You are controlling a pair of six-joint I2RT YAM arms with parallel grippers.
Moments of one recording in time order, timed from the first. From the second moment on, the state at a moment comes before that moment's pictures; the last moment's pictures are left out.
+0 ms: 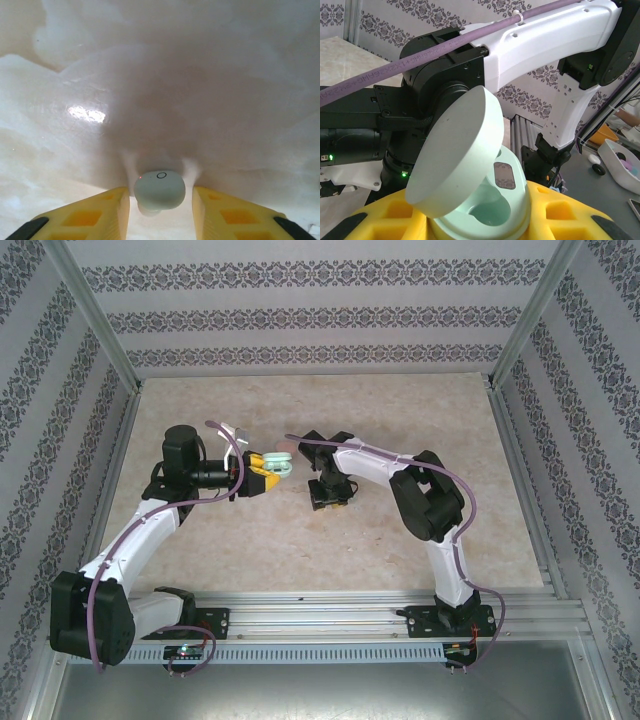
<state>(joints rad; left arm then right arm) -0.15 1.16 0.76 0.08 1.25 -0.09 0.69 2.13 1.58 -0.99 -0.13 0.50</state>
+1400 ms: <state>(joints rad) -0.15 1.13 0.74 0.08 1.25 -0.09 0.67 2.10 1.55 -0.92 -0.15 0.81</state>
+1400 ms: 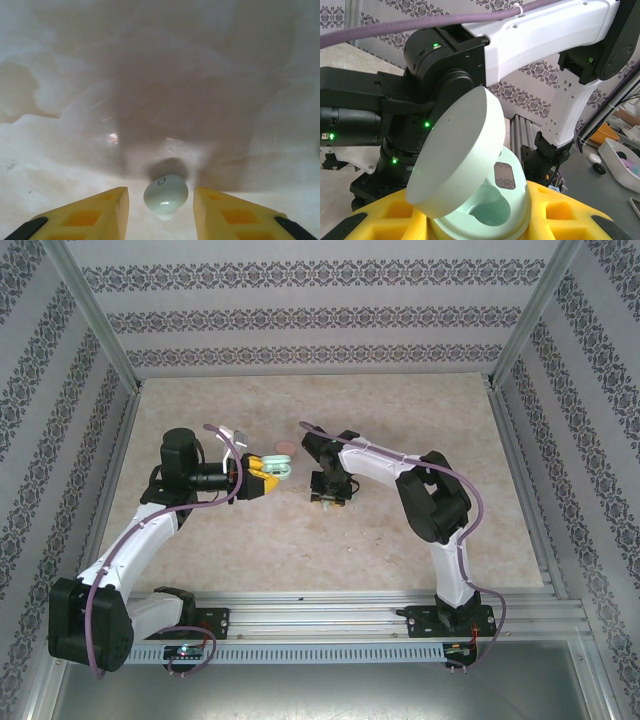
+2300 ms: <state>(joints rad) -0.15 1.12 0.73 0.08 1.25 -0.09 0.72 2.19 1.70 -1.06 -0.05 0.73</state>
